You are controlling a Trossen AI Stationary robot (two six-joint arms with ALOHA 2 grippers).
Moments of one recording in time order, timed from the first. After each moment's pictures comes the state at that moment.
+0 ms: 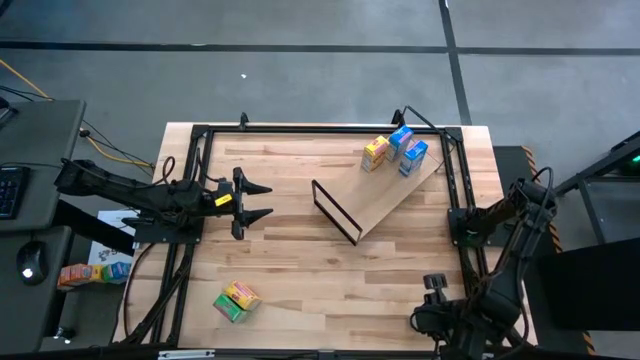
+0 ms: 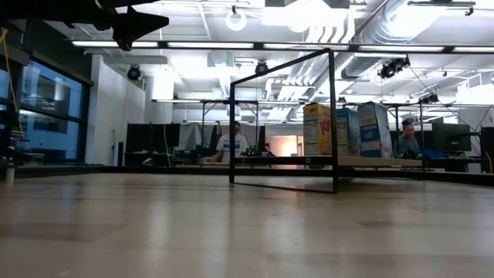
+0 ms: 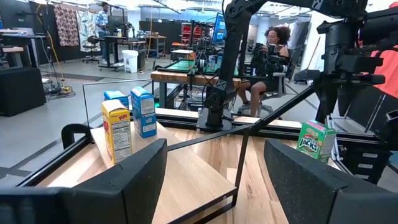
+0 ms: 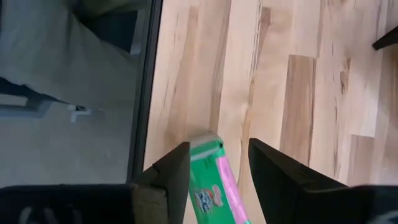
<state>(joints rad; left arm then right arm) -0.19 0.70 0.34 0.39 -0.30 -0.05 1.04 1.65 1.50 -1.15 0.28 0.89</state>
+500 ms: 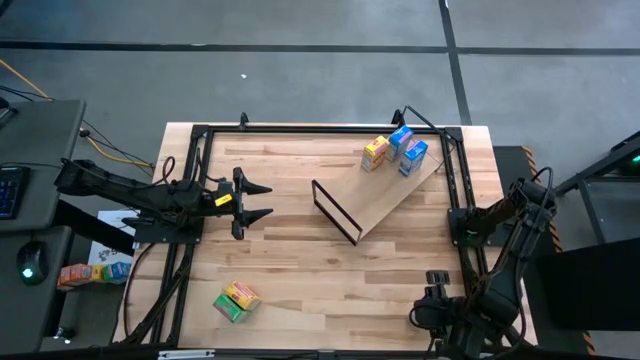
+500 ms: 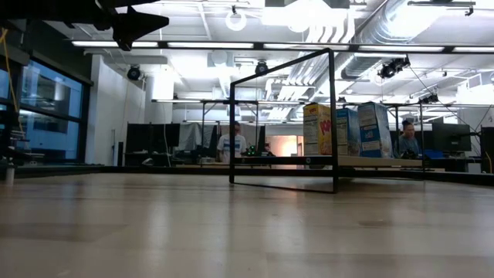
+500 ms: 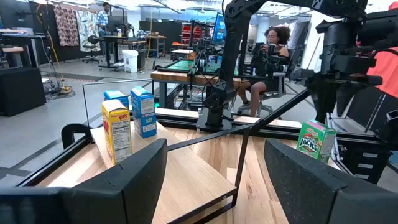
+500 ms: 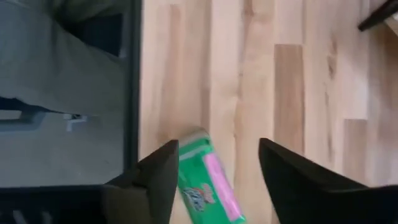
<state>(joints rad) -0.19 0.70 0.34 0.39 -0.30 -0.05 1.03 1.65 1.50 -1.20 0.29 0.98</state>
